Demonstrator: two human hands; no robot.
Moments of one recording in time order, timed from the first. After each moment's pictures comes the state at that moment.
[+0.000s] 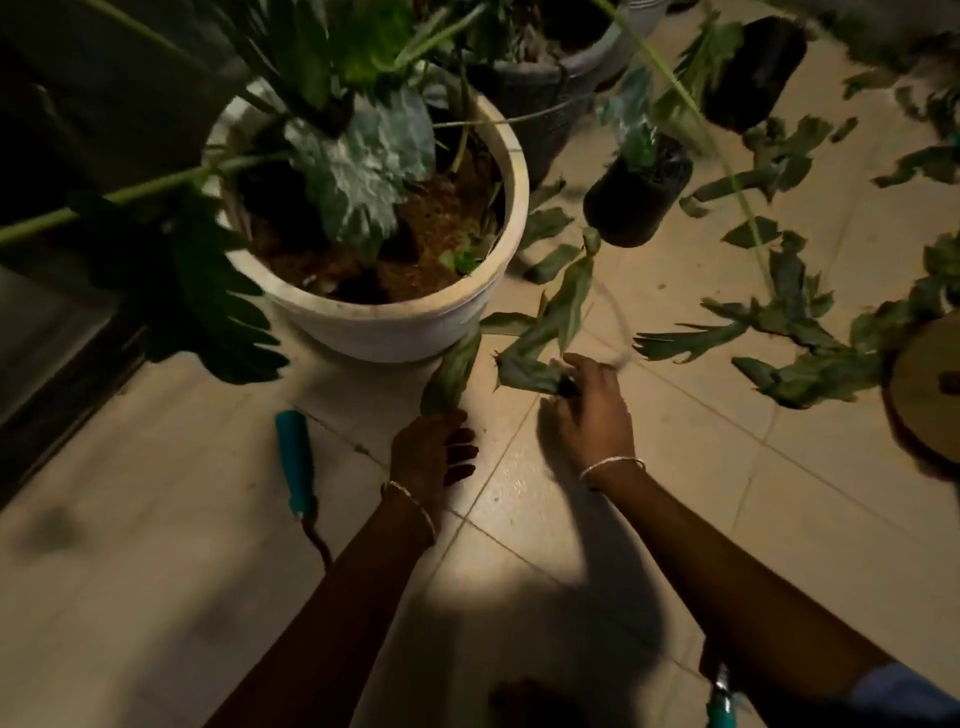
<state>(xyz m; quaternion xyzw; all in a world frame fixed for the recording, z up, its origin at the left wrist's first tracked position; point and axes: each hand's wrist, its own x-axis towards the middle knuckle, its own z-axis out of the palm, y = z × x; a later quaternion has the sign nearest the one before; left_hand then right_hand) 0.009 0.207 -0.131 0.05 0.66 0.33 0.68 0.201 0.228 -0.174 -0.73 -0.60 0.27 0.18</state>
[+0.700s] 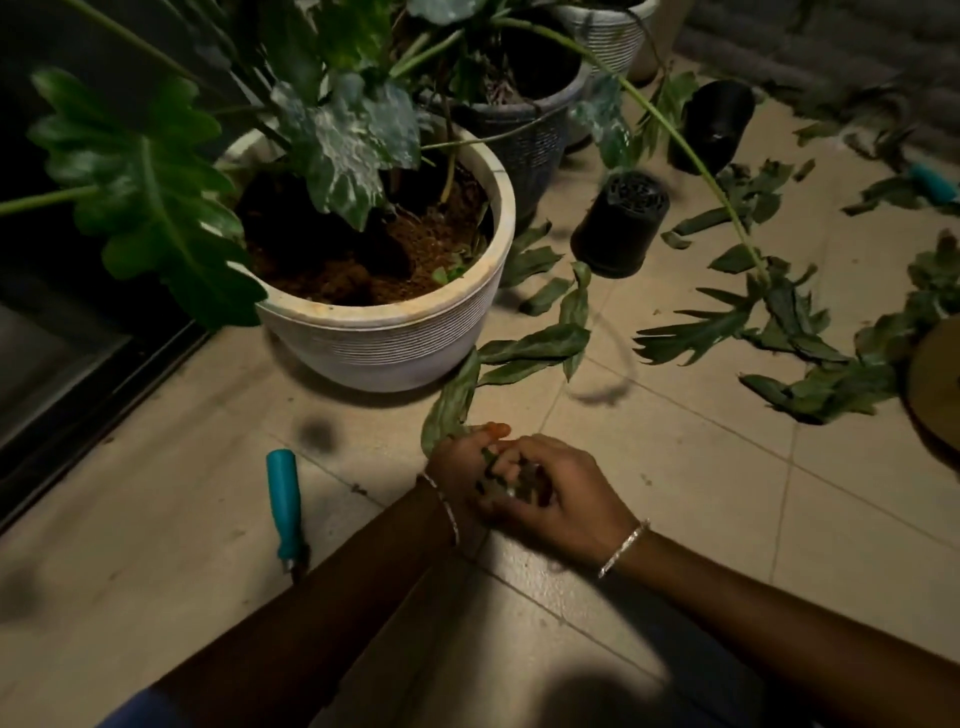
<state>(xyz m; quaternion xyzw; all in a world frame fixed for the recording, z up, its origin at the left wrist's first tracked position) 0.035 0.229 -0.172 0.05 0.50 0.32 0.80 0.168 0.184 -0.152 -0.56 -0.71 0.36 0.24</state>
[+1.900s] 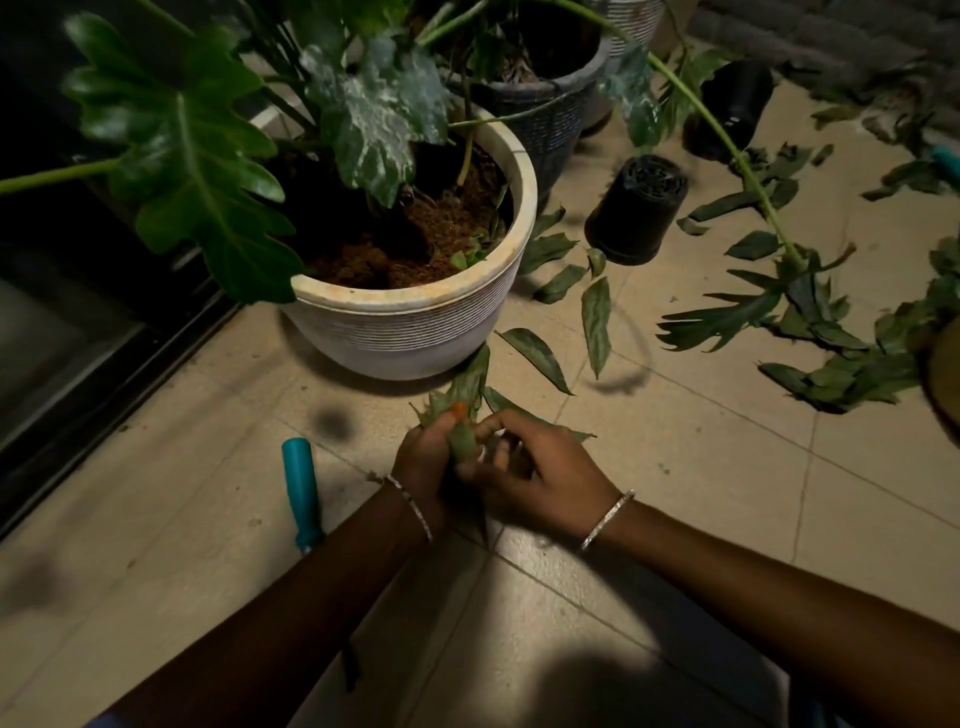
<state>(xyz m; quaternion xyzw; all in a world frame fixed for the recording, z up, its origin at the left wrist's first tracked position) -0.015 0.222 -0.203 0.08 0.52 0.36 0.77 0.138 0.197 -0.152 -0.55 -0.70 0.40 0.21</state>
